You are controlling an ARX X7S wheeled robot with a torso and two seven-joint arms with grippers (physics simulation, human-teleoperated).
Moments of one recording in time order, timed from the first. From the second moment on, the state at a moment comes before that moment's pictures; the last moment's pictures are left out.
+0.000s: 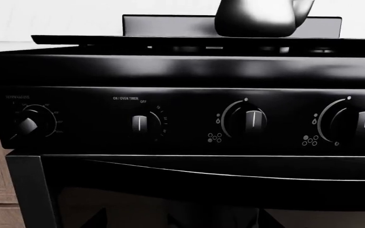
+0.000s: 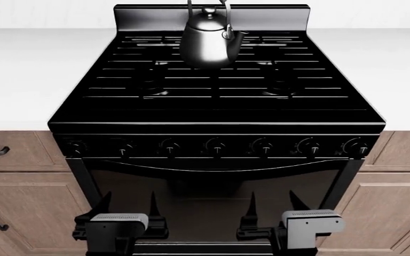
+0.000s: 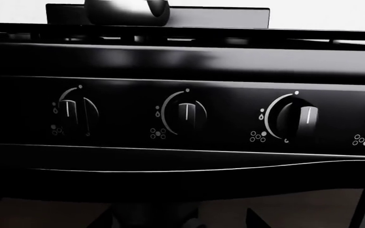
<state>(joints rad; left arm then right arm) 0.01 -0.10 0.11 0.01 -0.11 0.03 -0.10 0.01 0.11 -0.14 -0.01 0.09 0.02 0.11</state>
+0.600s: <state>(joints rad) 0.01 -0.13 0.15 -0.01 -0.11 0.06 -0.13 0.02 0.14 -0.18 -0.02 0.06 0.06 0.15</state>
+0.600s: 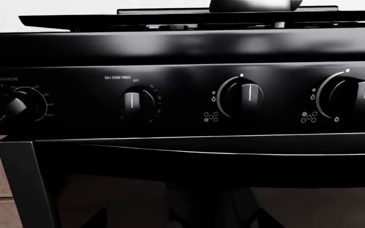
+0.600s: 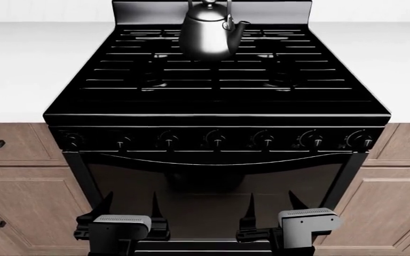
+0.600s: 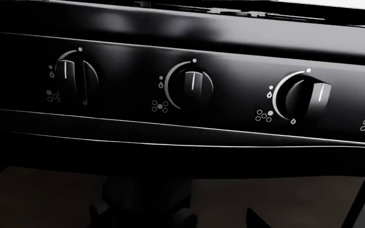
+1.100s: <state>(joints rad) 0.00 -0.15 0.17 -0.02 -0.12 0.06 -0.16 0.02 0.16 -0.20 -0.02 0.08 0.05 0.16</state>
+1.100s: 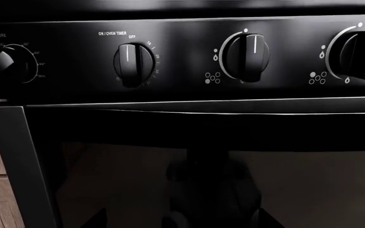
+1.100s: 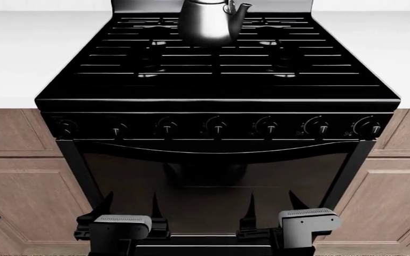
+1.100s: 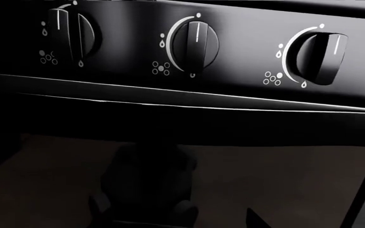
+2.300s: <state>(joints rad) -0.02 -0.17 0.19 -0.02 -0.17 0.02 -0.21 0.06 0.24 -0.24 -0.45 0.06 0.33 0.21</state>
